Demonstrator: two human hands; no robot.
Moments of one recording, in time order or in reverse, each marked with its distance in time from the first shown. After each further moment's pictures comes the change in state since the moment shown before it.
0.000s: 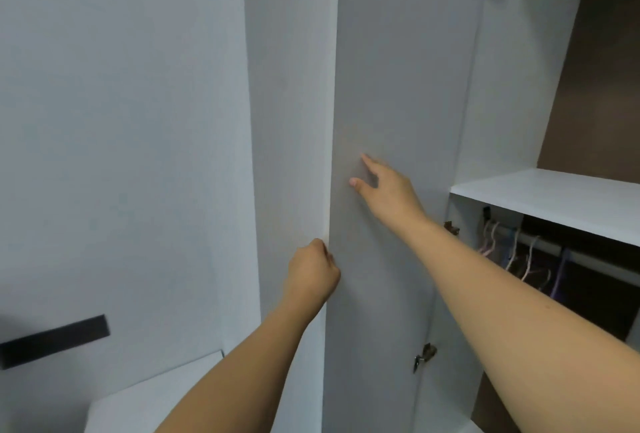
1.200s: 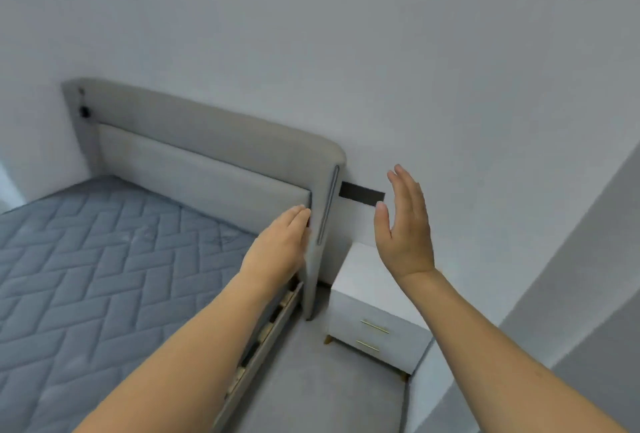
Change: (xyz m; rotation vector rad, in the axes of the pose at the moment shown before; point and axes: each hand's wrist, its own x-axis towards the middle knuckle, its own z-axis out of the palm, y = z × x) left_hand -0.354 -0.237 -0.246 0.577 0.443 -0.379; right_hand -0.276 -0.222 0.240 0.511 -0.280 -0.640
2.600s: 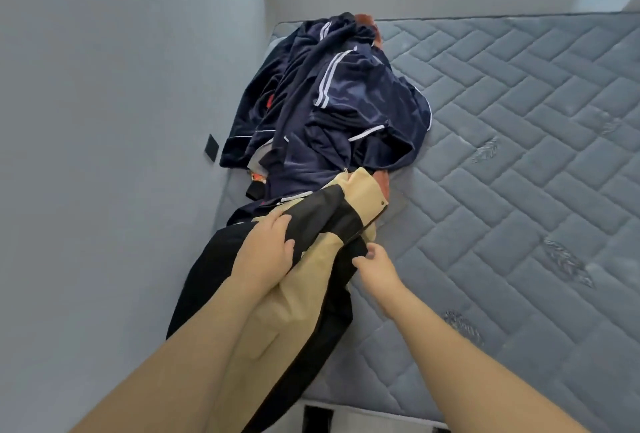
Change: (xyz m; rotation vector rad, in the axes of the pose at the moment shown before) left_hand -0.910 -0.536 -0.399 0.244 0.041 -1.591; right_hand -0.608 -0.836 0.510 0.376 -1.923 0.443
